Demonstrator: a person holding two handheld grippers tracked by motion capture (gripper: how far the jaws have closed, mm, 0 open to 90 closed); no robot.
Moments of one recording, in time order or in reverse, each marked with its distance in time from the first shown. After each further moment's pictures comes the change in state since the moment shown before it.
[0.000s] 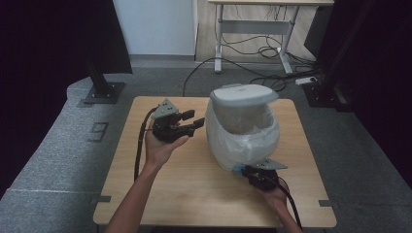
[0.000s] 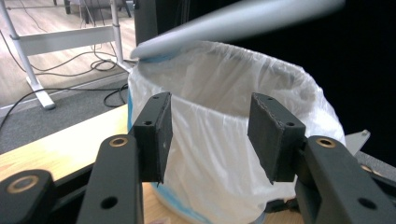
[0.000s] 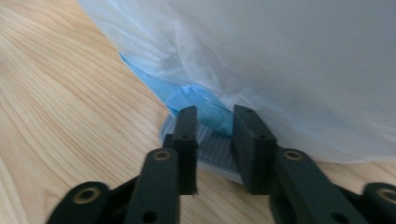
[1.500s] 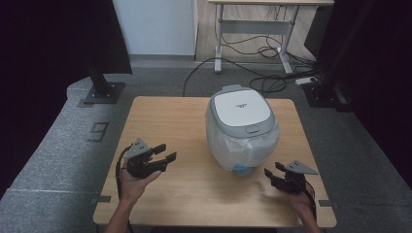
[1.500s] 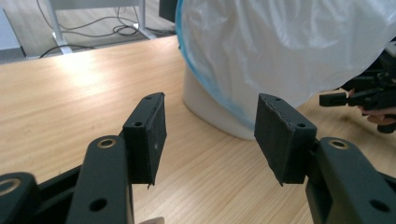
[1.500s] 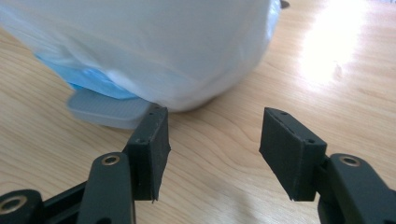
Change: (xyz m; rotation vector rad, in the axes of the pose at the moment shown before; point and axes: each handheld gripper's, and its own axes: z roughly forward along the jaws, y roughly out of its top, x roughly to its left) left arm 0.025 -0.121 -0.052 0.070 0.086 -0.090; right arm -0.045 -0.017 -0.060 -0.063 -0.176 0.037
